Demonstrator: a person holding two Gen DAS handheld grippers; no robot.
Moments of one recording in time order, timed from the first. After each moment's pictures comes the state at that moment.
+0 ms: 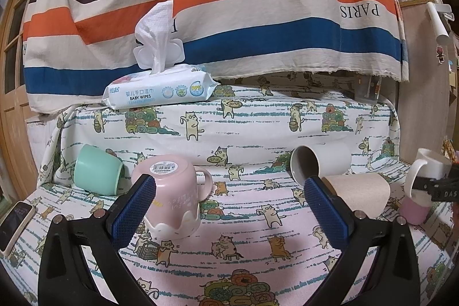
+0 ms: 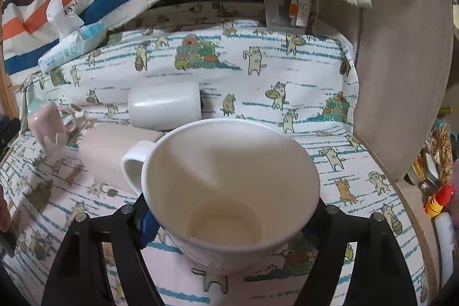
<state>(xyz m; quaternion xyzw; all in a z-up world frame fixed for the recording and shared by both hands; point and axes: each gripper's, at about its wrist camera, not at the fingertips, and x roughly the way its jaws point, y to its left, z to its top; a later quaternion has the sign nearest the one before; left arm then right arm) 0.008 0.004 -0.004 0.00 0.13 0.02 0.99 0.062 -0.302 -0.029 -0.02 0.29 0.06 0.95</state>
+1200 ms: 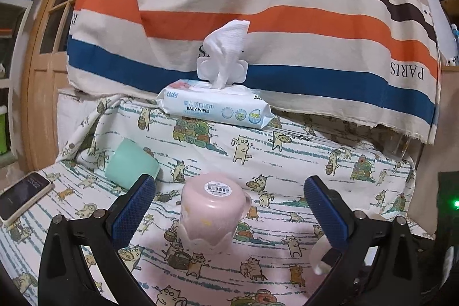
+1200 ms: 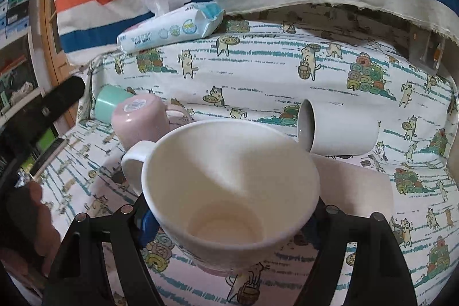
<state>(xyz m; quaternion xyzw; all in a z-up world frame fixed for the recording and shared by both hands) -0.006 0.062 0.015 -0.11 0.08 0.09 0.99 0.072 -0.103 -0.020 -0.04 0.30 0.21 0.93</state>
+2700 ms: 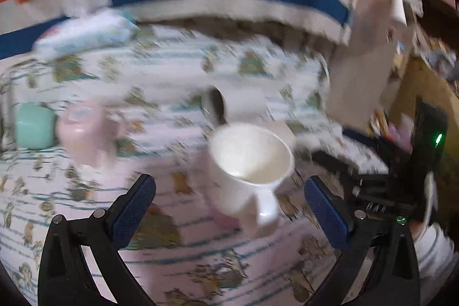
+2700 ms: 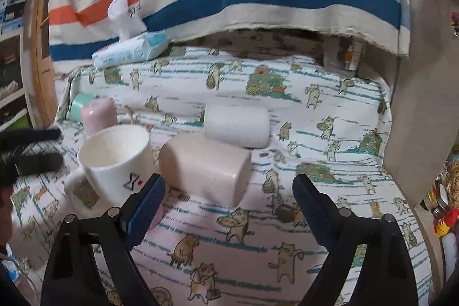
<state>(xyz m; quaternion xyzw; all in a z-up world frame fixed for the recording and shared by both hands) -0.004 -0.053 0.015 -0.03 0.32 -0.16 0.93 0.015 -0.245 0.000 -0.06 0.23 0.15 0.96</state>
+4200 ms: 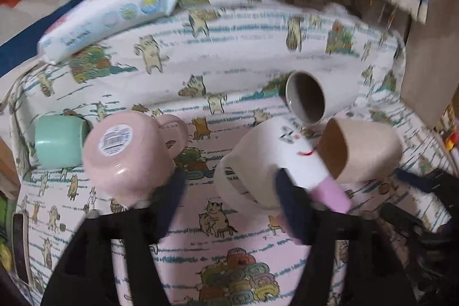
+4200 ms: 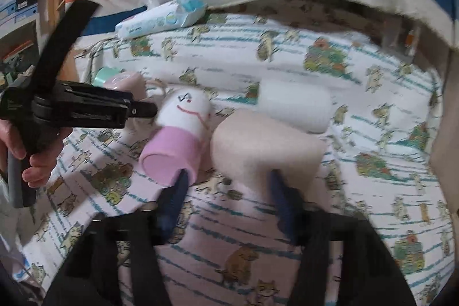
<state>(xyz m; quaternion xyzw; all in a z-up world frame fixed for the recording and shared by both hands) 0.093 0.003 -0.002 0.02 0.39 -0.04 0.92 0.049 -0.185 -0.029 -0.07 0.31 0.23 0.92</state>
